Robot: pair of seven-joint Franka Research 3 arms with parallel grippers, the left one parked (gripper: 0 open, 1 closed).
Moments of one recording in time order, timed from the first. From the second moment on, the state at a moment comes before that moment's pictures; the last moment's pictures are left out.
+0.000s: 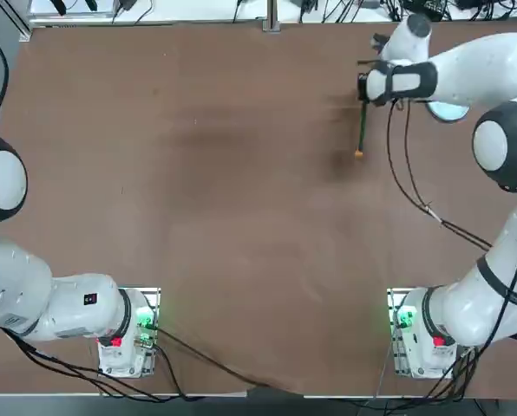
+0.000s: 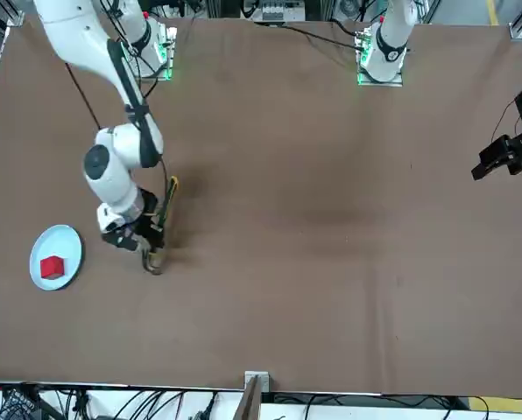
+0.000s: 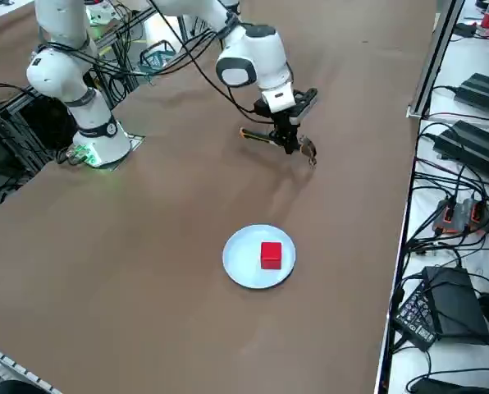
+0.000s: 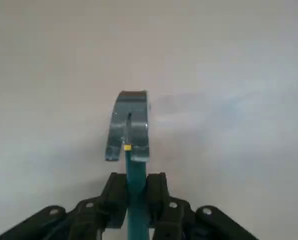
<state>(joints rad) 0.25 0.44 -0.08 -2.00 0.09 2.65 0.33</state>
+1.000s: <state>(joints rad) -0.12 0.40 -0.18 -1.71 0.09 2.24 -0.23</state>
